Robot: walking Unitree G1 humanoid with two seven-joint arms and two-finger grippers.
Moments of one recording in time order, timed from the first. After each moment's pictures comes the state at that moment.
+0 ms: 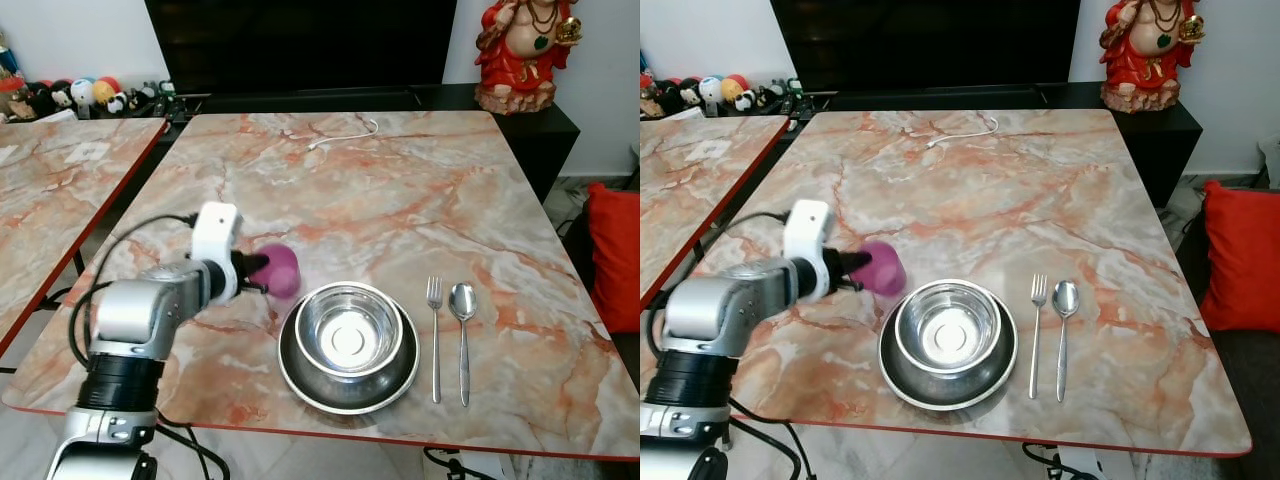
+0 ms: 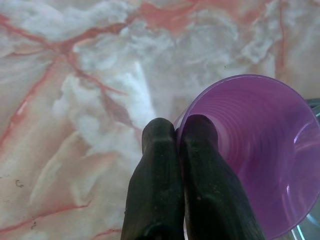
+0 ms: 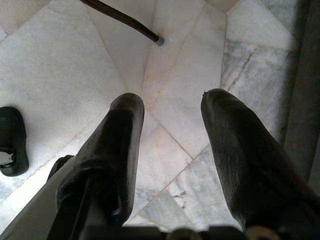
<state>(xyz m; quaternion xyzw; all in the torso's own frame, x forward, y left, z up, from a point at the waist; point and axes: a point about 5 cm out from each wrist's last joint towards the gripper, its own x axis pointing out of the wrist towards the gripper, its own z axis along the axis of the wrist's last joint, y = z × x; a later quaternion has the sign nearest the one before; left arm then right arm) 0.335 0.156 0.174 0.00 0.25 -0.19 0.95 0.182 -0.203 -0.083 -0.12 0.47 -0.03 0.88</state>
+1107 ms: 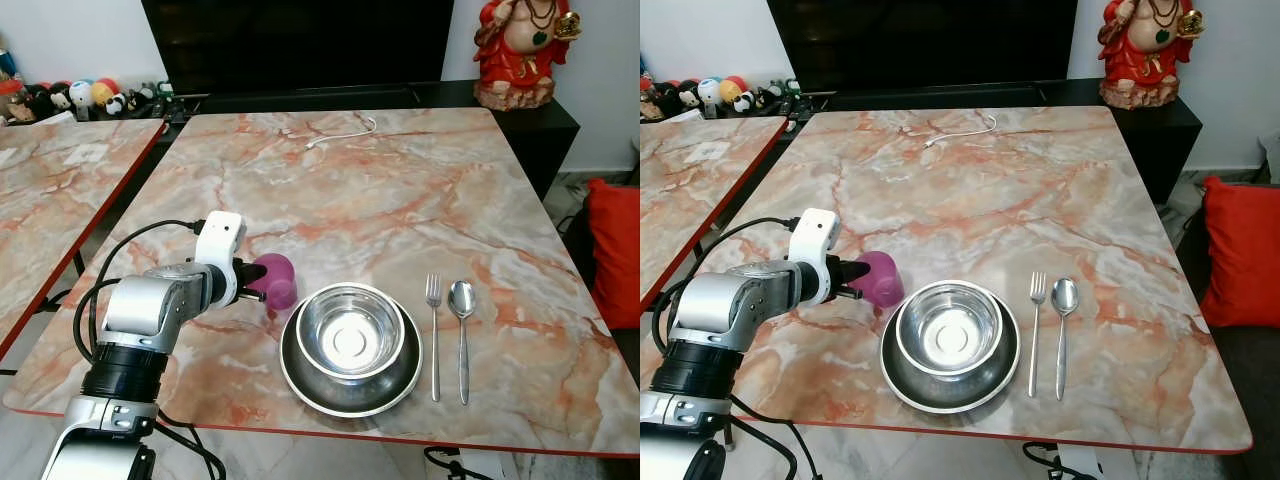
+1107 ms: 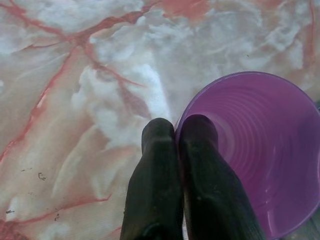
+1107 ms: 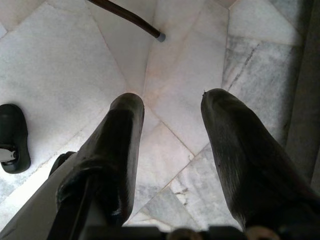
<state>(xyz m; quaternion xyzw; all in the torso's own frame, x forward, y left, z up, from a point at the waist) 0.341 0.163 0.172 0.02 0.27 -0.17 0.95 0.180 -0.203 -0.084 -0.12 0.47 -0.03 0.87</state>
